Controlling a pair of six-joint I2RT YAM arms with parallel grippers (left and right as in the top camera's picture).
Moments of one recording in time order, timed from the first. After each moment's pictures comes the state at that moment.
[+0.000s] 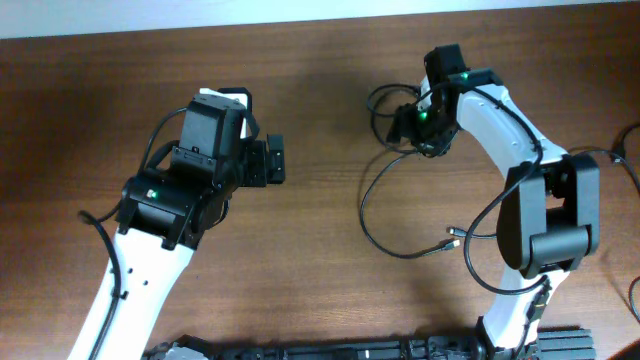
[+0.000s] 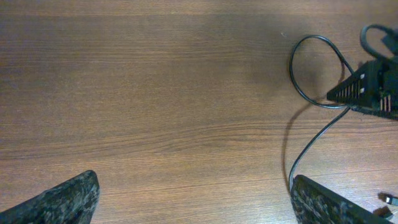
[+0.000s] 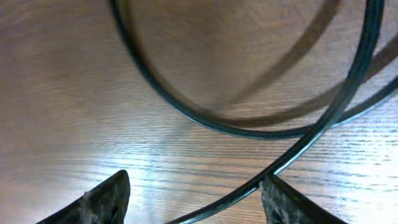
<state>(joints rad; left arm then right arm) -0.39 1.28 1.36 -0.96 -0.11 -0.29 0.12 2.02 1.50 -0.87 -0.30 0.42</state>
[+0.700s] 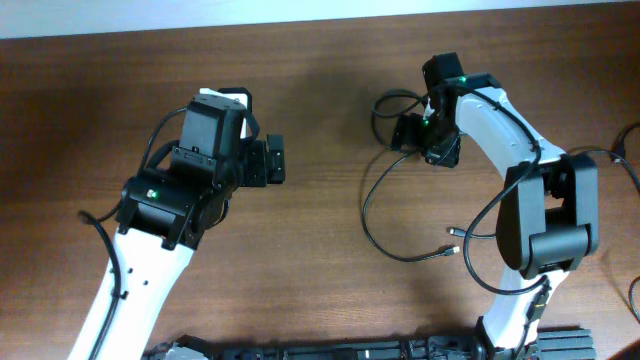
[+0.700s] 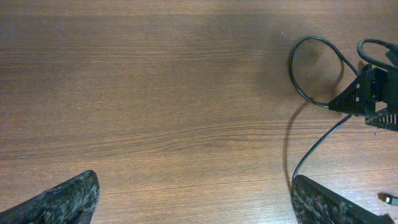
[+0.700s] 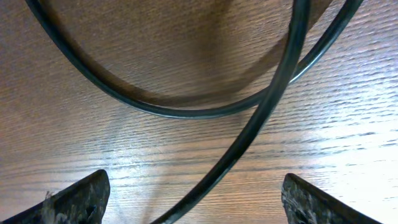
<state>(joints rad) -0.39 1.28 1.36 -0.96 -0.11 -0.29 0.13 2.02 1.49 -0.95 -0.19 0.48</state>
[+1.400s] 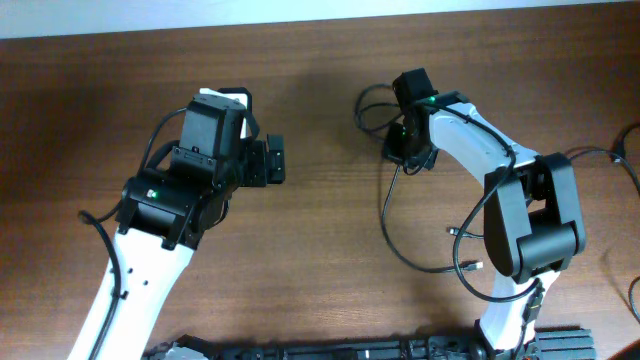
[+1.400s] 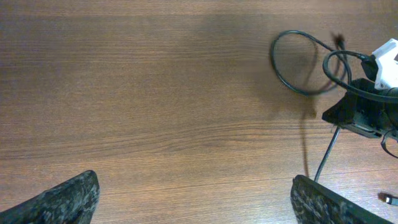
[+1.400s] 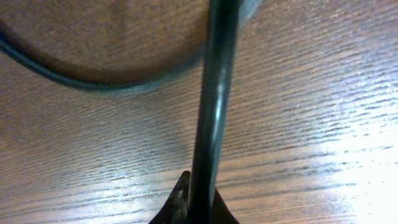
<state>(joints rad) -0.39 1.28 1.36 -0.96 -0.11 -0.29 0.24 2.02 1.39 -0.78 -0.09 0.64</state>
